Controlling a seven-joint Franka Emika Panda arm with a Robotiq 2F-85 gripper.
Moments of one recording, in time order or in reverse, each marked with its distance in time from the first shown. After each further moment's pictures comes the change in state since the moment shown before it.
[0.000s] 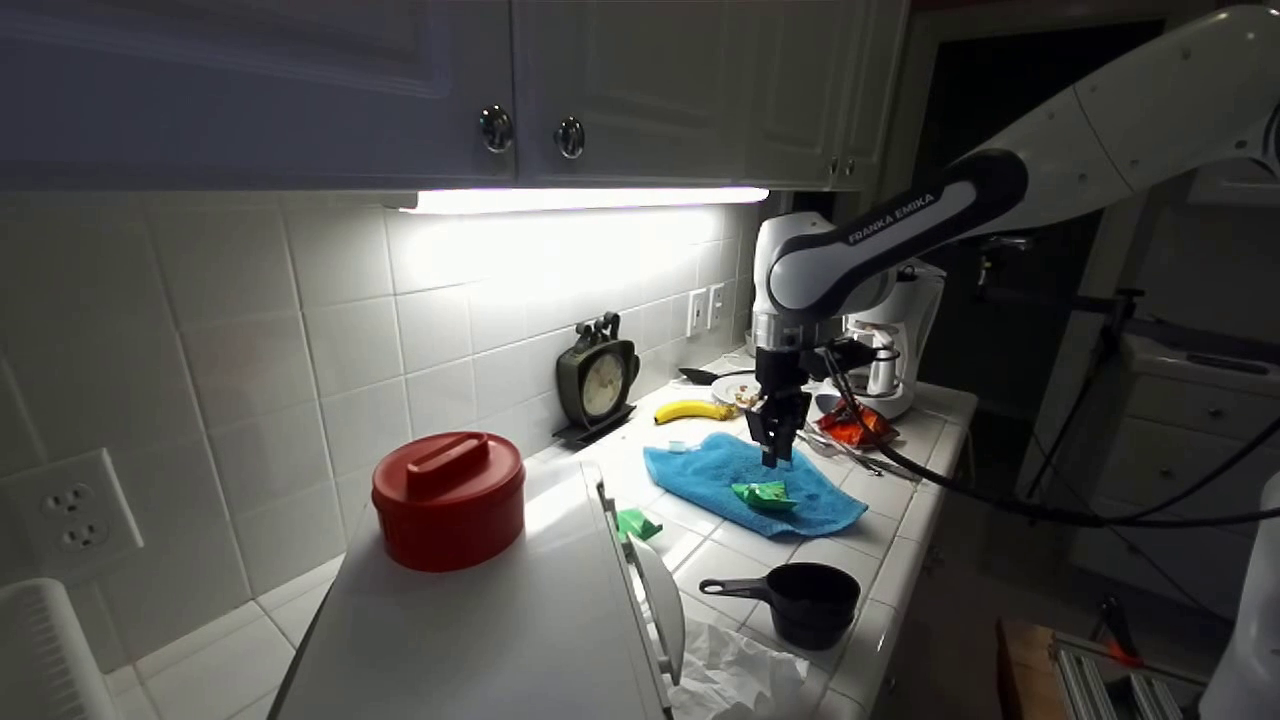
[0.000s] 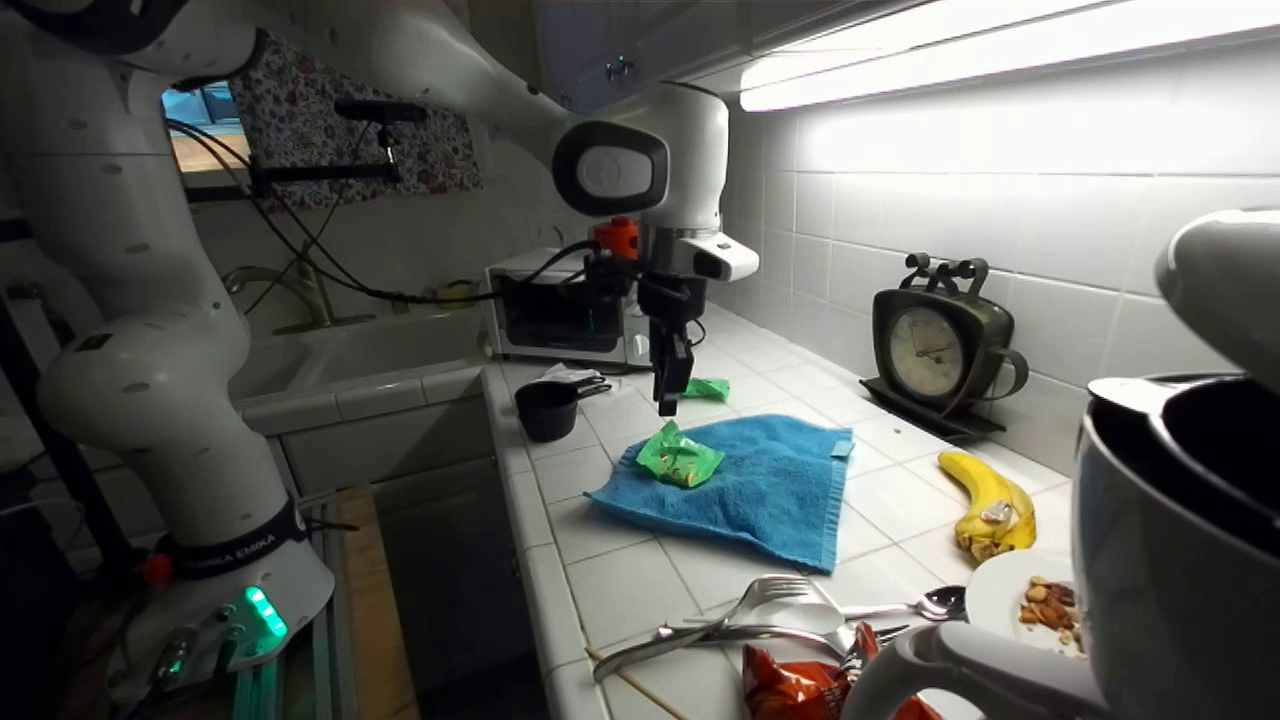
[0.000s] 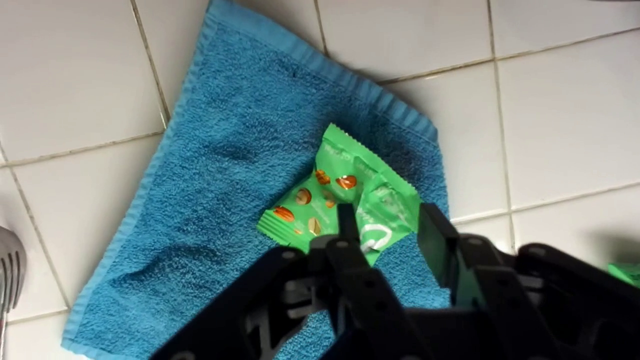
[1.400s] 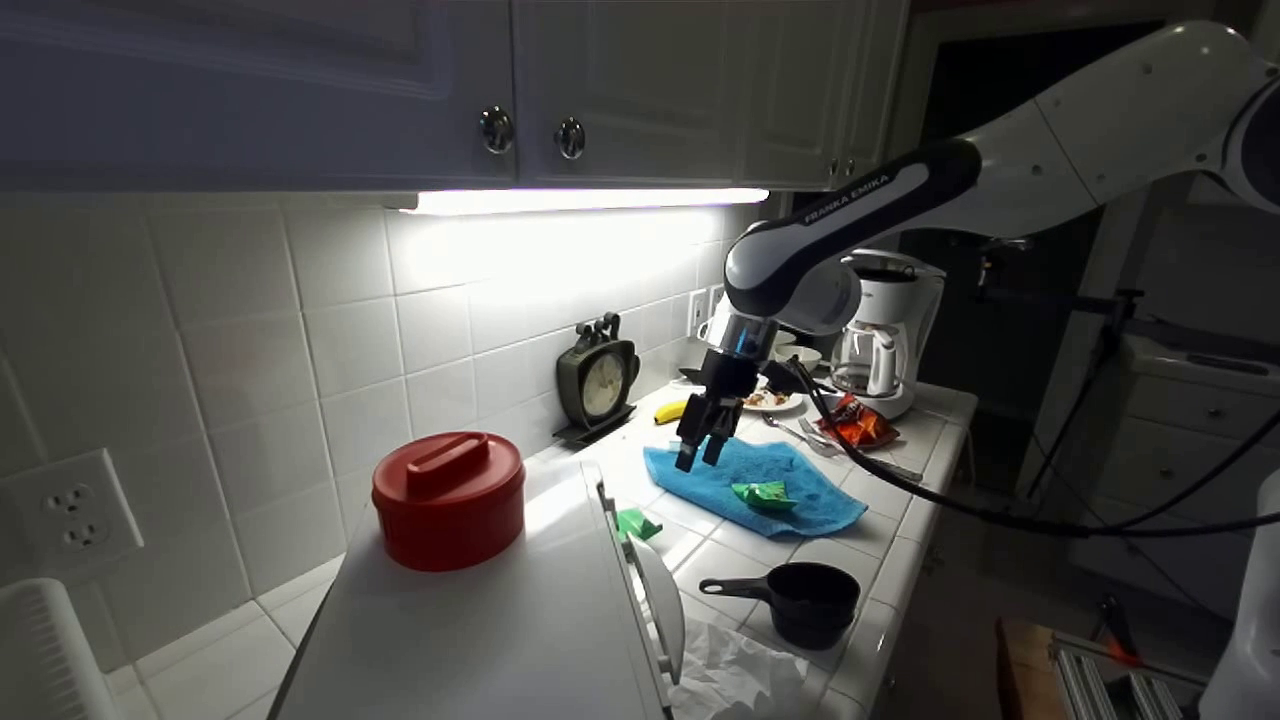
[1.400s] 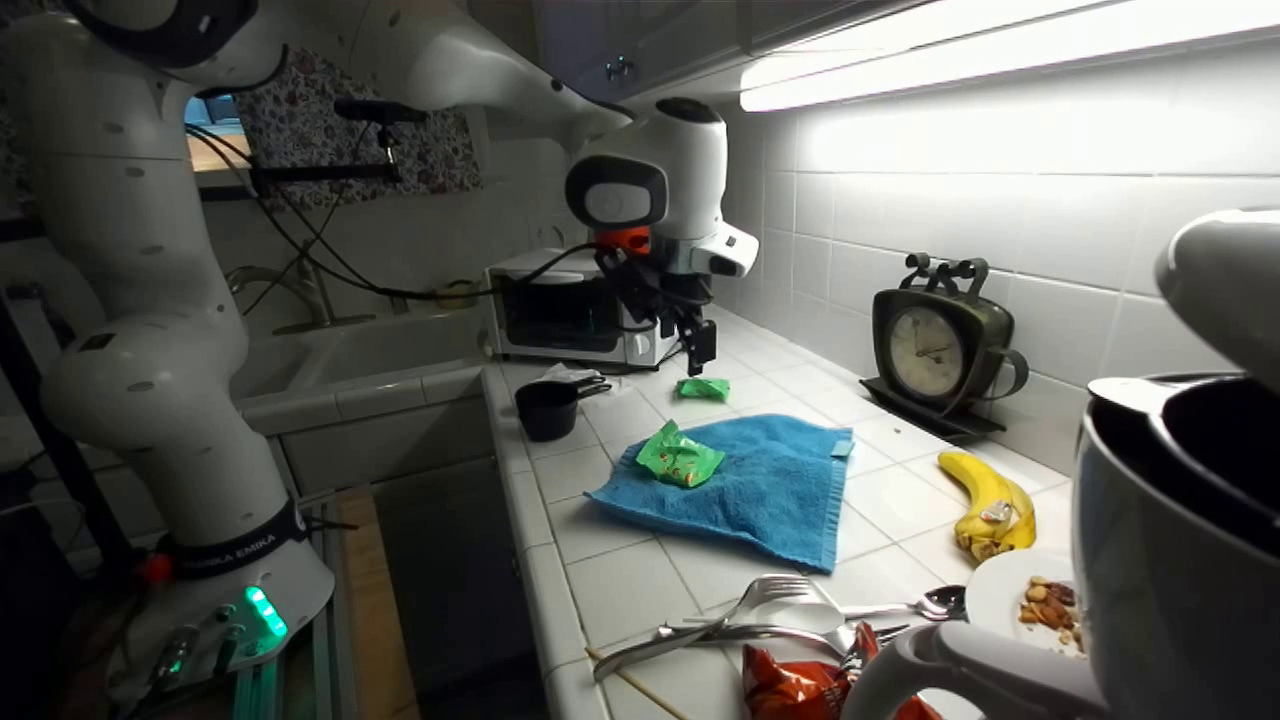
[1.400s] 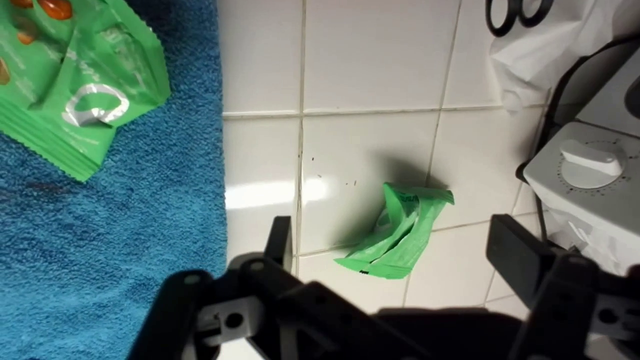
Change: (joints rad) arm 0.022 0.071 0.093 0.047 0.413 0.150 -0.385
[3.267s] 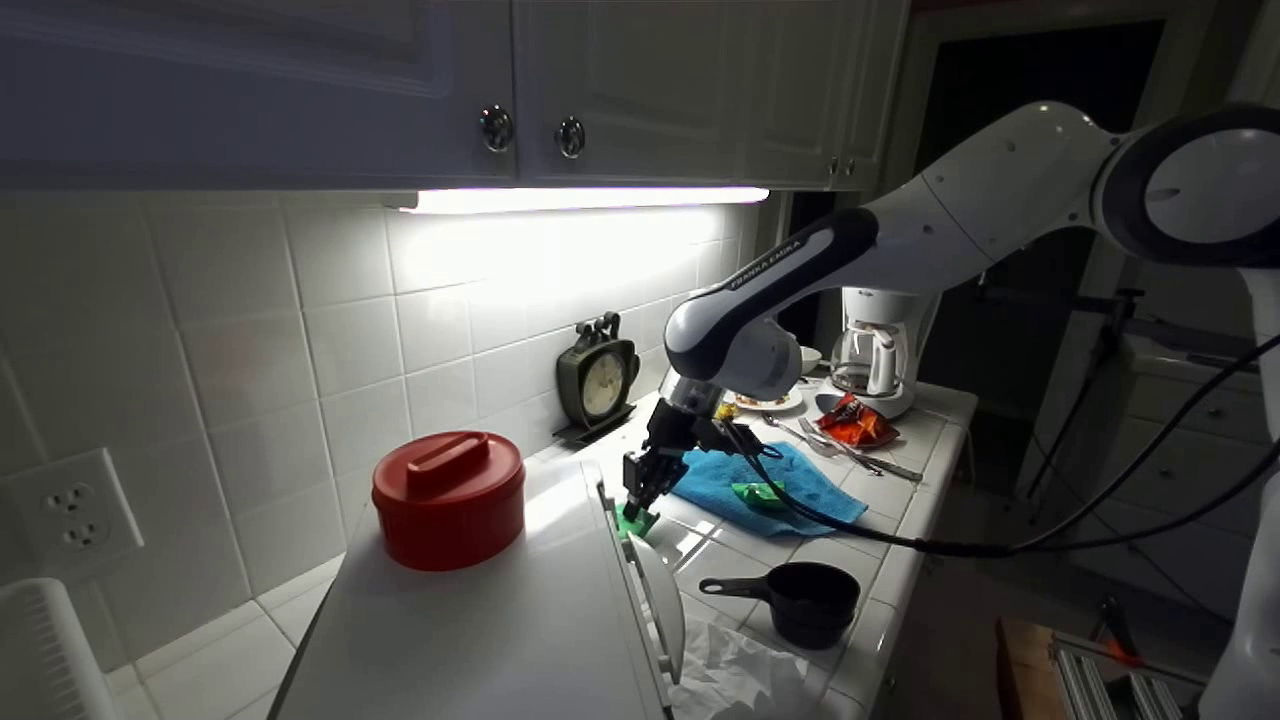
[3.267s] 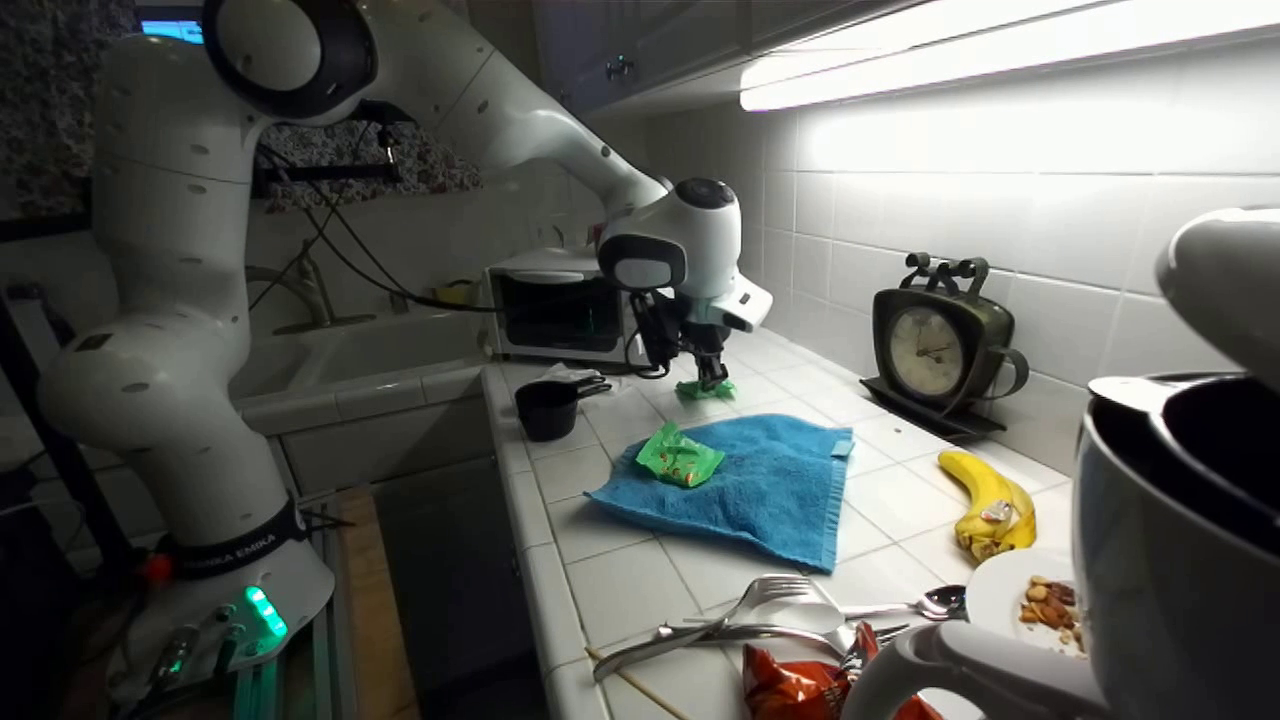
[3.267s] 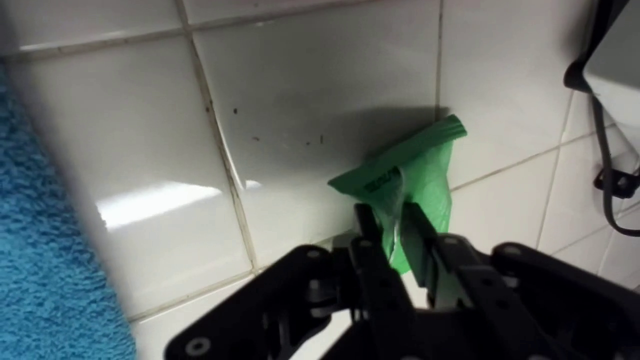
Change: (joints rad) arm -0.028 0.241 0.125 0.103 0.177 0.229 0.088
